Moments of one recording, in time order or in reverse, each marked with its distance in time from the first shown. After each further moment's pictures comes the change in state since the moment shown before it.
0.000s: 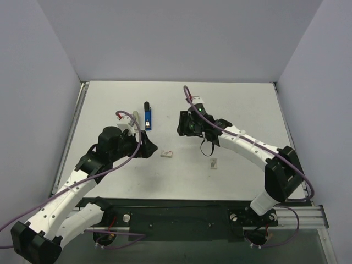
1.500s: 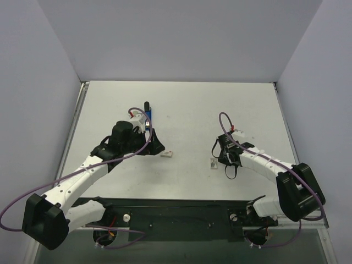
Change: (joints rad) left arm 0.003 0.244 -0.003 0.118 0.097 -0.049; right arm -0.250 -0.299 -0.580 -0.154 0.241 0.259
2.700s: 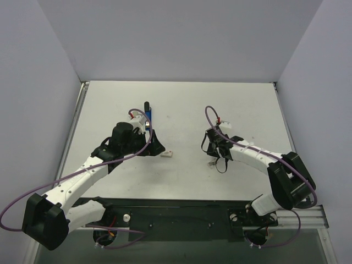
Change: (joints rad) left arm 0.000 -0.002 -0.027 0.031 0.010 -0.008; right arm 0.099 0.151 0.138 0.107 -0.020 -0.037
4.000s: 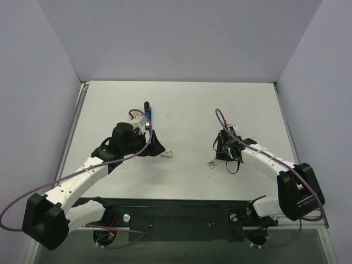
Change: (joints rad) left arm 0.000 0.000 -0.006 0.003 0.004 0.000; right arm -0.140 -0.135 -0.079 -0.078 -0.164 -0.223
